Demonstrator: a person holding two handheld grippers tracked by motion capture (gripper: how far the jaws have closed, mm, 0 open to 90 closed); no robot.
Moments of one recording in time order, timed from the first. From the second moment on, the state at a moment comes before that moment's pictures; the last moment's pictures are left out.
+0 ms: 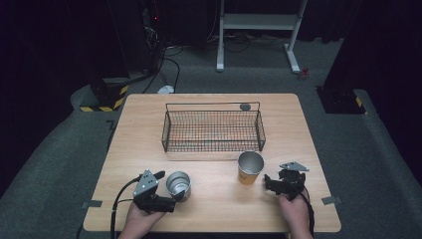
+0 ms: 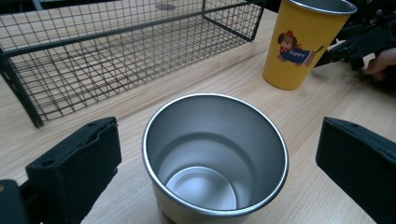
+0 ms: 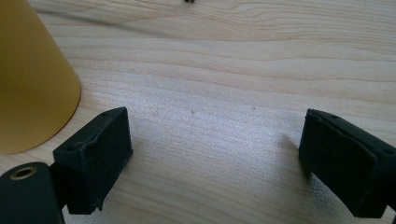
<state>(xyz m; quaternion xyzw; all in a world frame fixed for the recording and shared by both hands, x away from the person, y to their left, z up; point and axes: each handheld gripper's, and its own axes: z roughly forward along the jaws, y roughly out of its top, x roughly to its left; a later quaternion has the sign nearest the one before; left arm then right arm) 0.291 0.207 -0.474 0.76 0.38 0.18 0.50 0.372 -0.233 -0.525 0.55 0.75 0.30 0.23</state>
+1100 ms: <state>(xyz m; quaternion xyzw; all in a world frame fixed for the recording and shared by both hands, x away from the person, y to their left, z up) 0.297 0.194 -0.494 0.78 0.37 0.18 0.47 0.372 -0.233 -0.525 0.55 0.75 0.30 0.23</state>
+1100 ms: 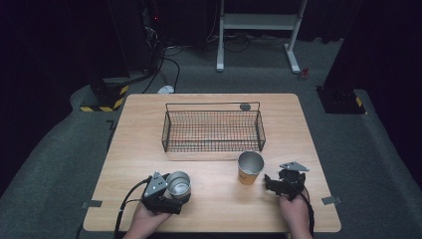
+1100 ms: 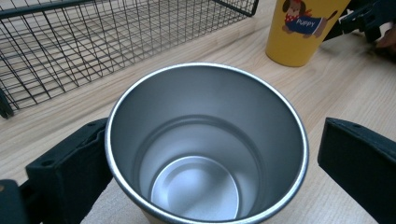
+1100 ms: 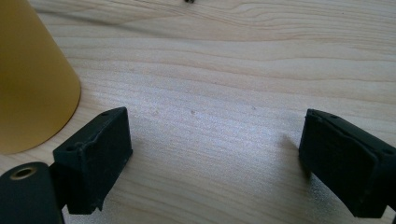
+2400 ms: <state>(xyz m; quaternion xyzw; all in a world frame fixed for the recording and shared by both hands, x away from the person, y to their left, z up) 0.301 0.197 -0.505 0.79 0.35 0.19 0.47 0.373 -0.233 -0.525 0.55 0.75 0.30 0.23</state>
